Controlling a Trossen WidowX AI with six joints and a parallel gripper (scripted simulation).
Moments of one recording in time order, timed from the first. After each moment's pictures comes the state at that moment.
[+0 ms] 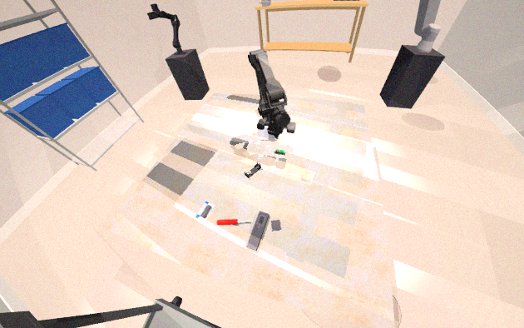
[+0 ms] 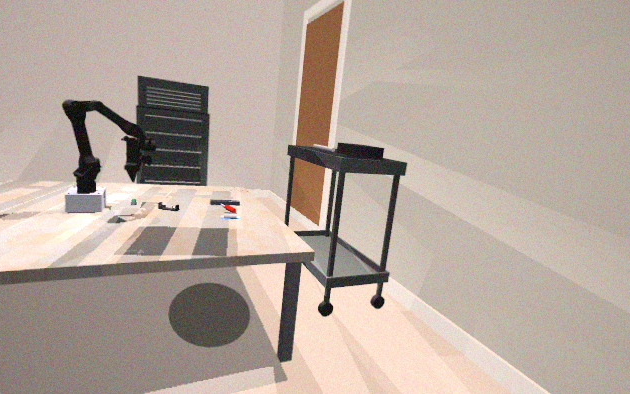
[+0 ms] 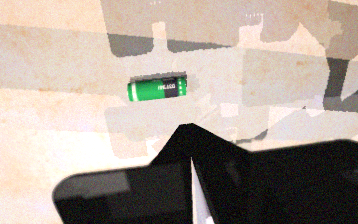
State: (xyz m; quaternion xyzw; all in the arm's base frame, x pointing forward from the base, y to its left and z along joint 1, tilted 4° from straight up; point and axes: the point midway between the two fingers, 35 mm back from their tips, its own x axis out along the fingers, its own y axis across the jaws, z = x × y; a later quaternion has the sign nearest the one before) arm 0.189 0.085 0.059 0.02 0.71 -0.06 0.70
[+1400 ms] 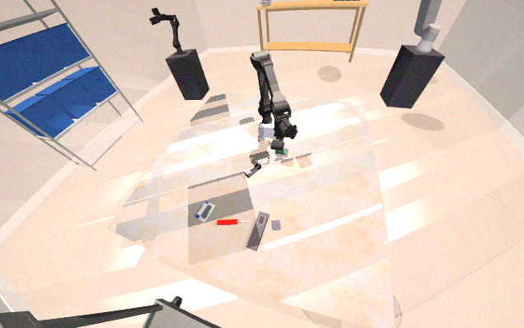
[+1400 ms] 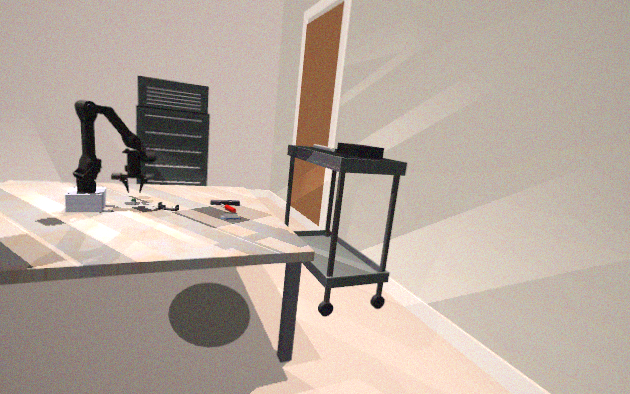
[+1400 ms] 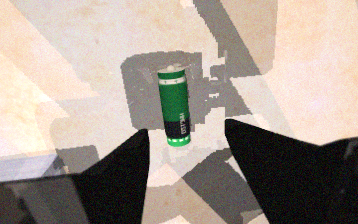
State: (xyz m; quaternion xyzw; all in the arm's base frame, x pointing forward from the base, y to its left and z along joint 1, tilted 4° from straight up) arm 0.193 0.102 -0.003 -0.48 0.54 0.46 0.52
